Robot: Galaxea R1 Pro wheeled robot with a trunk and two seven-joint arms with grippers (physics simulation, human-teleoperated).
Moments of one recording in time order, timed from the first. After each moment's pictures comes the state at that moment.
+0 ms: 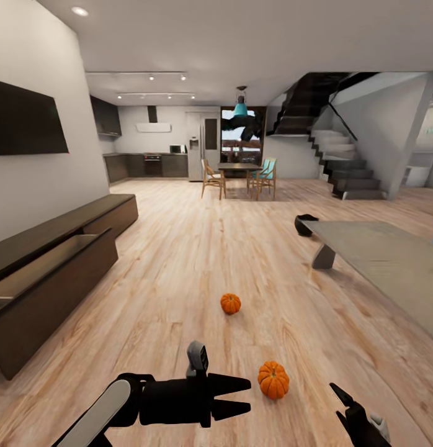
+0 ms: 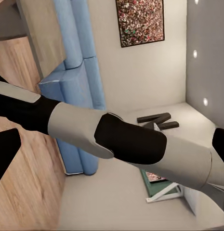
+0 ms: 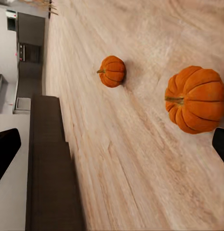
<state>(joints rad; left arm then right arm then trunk) -0.26 0.21 -0.59 -1.58 1.73 0.98 -0.16 -0.46 -0.29 0.70 0.04 -1.93 0.23 0.94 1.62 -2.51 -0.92</state>
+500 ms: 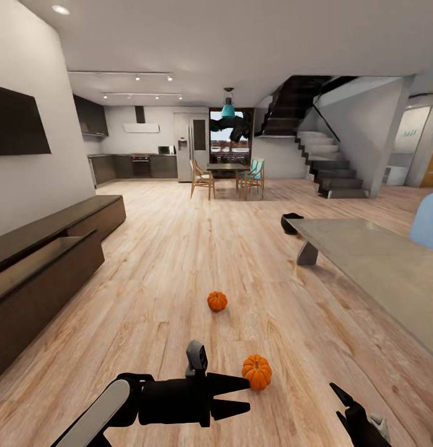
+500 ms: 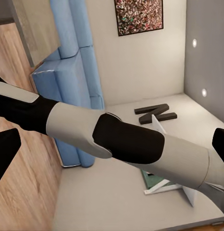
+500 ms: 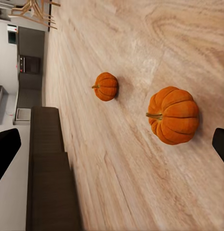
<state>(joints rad) -0.26 0.21 -0.59 -1.58 1.73 0.98 -0.17 -0.46 -0.29 0.70 0.04 -1.93 0.23 0.94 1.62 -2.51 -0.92</state>
